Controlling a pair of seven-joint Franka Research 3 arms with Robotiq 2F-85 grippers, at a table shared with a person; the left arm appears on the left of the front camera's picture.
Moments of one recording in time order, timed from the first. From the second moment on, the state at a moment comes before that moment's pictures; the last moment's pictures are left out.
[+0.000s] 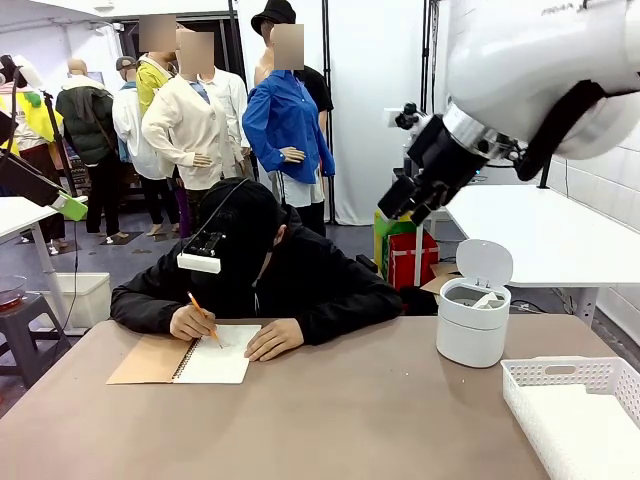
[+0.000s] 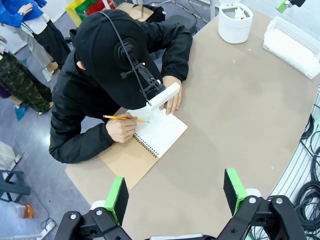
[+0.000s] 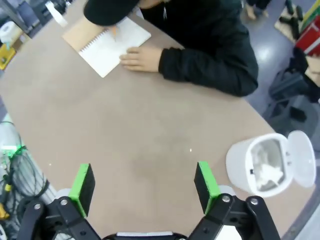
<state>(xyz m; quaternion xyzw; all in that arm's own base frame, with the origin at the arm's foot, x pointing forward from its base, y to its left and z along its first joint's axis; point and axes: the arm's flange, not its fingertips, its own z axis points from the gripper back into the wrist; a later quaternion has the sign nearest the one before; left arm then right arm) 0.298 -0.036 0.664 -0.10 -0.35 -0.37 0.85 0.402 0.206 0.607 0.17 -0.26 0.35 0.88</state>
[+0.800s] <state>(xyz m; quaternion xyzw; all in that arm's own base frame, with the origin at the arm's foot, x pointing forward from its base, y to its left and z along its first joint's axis) 0.298 -0.036 0.664 -0.10 -0.35 -0.37 0.85 0.369 0.236 0.649 0.20 -0.29 0.39 0.85</state>
